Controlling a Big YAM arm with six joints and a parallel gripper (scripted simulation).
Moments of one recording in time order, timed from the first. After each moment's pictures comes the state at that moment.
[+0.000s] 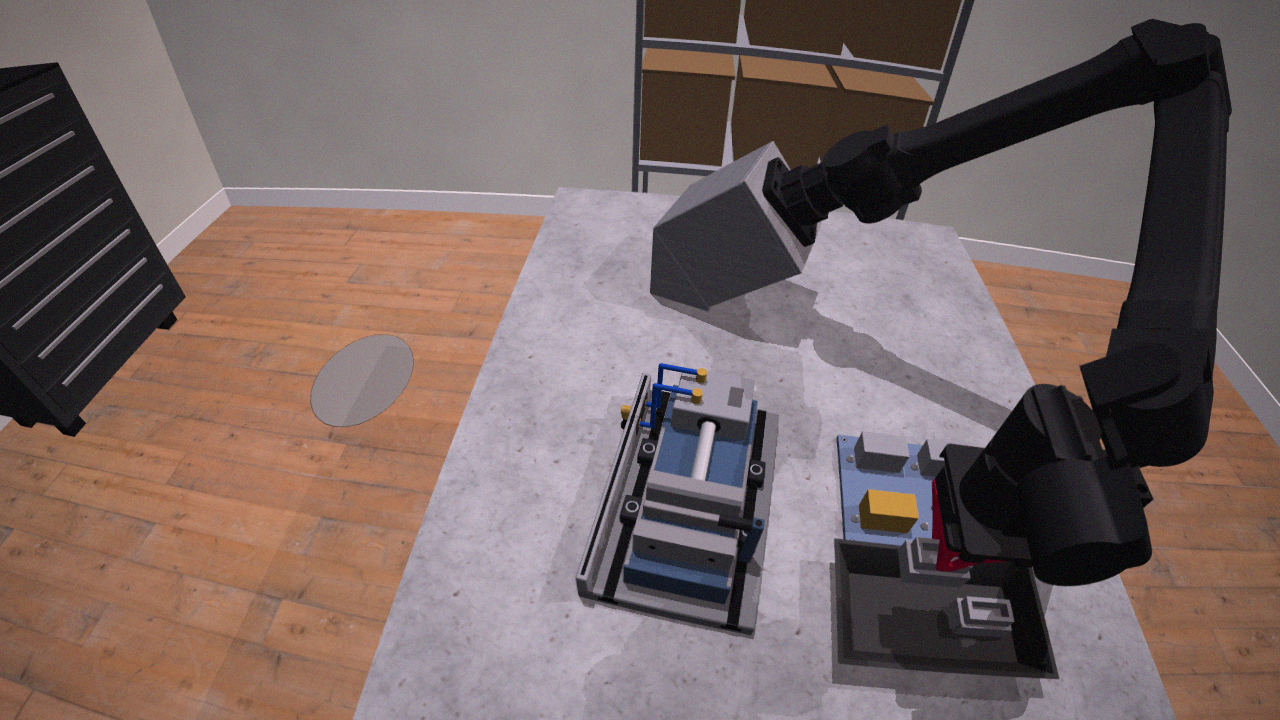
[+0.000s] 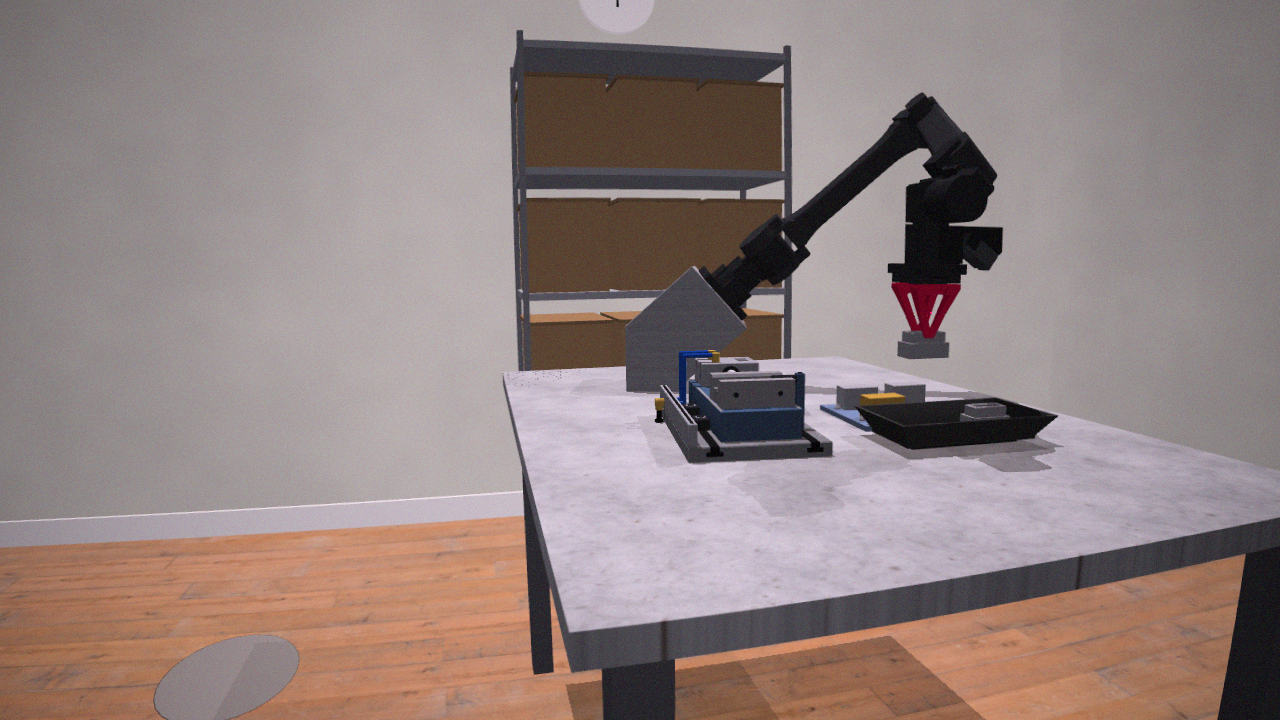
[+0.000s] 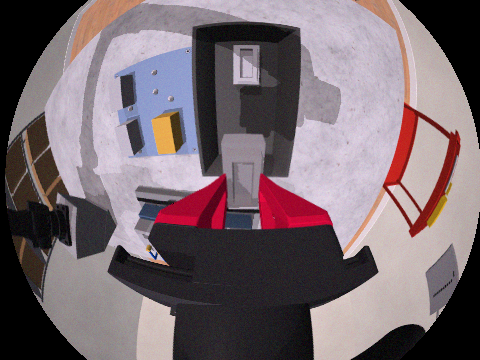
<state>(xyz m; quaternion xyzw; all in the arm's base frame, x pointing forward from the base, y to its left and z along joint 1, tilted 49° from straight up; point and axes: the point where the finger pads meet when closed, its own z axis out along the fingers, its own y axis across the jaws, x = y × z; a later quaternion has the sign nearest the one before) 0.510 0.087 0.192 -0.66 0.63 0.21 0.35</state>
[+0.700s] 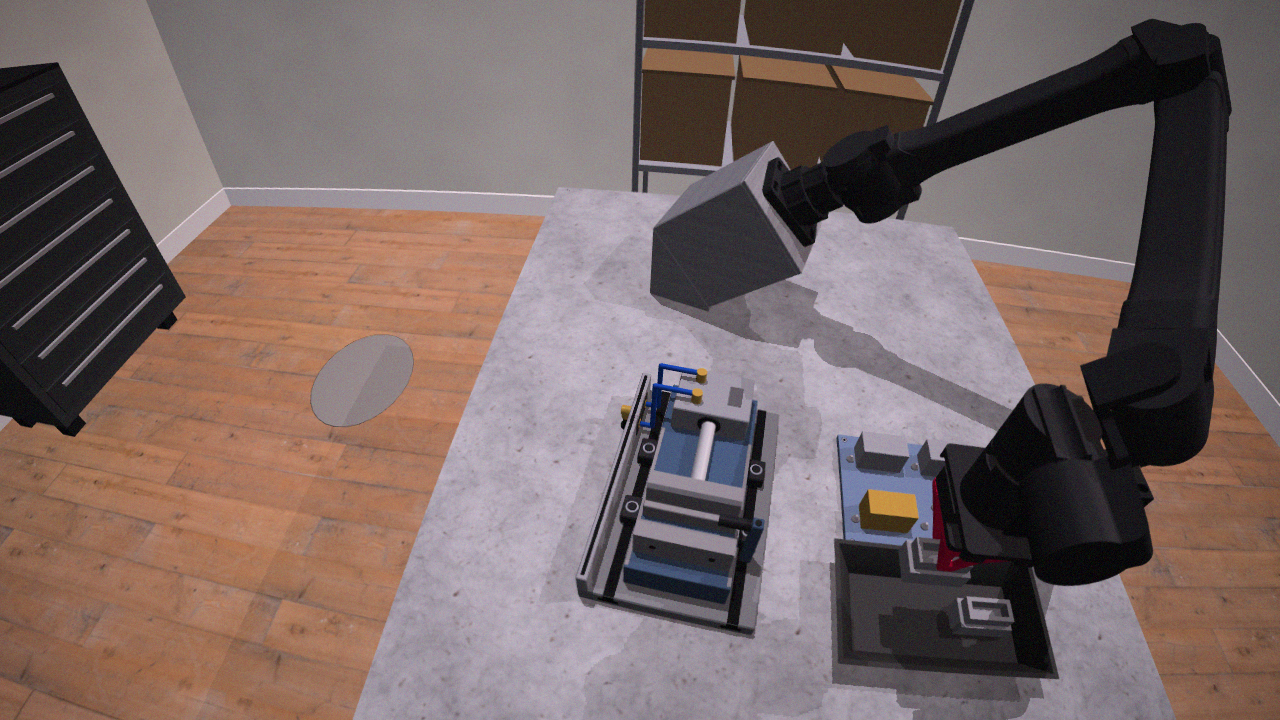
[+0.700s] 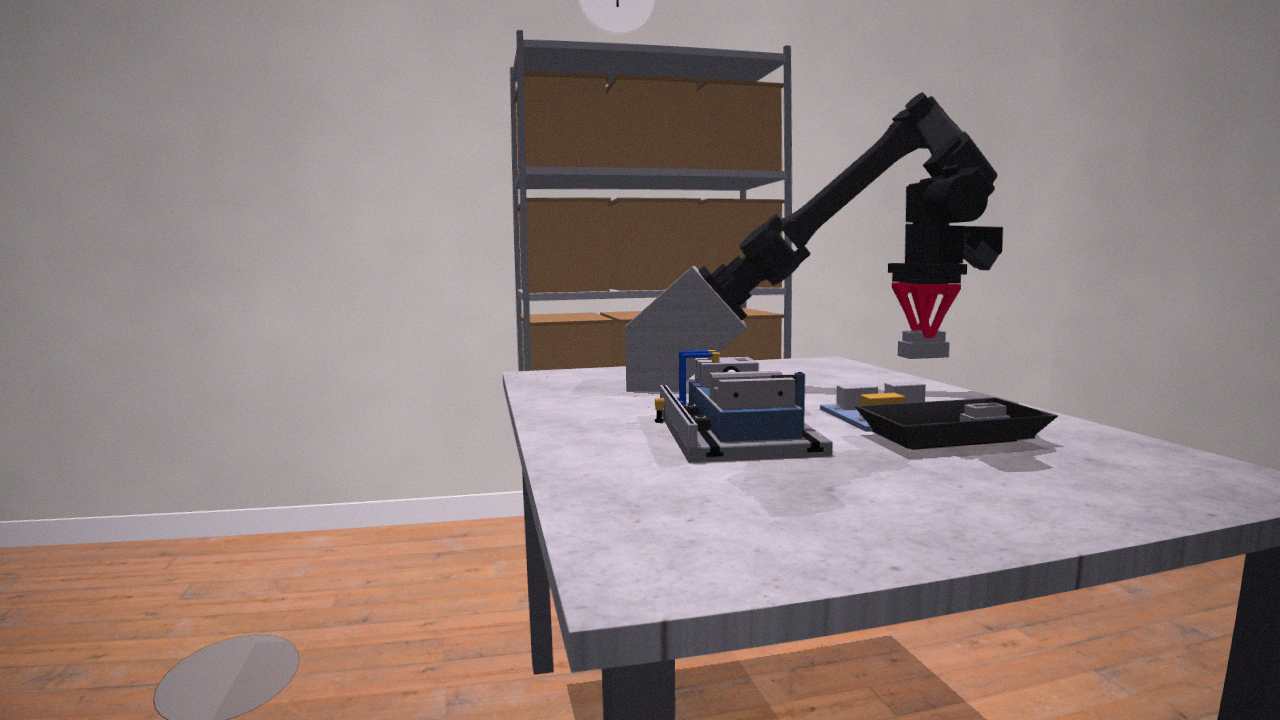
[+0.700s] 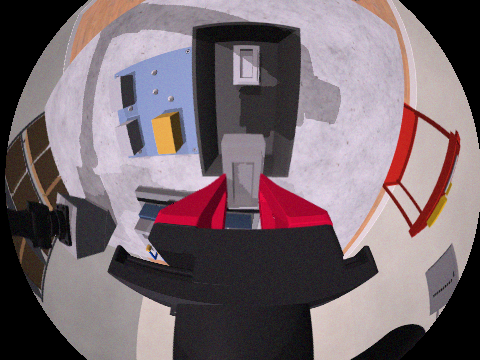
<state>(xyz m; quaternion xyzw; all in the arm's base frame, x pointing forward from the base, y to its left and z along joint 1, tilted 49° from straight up) 0.509 0.087 0.192 -0.66 0.63 0.21 0.35</state>
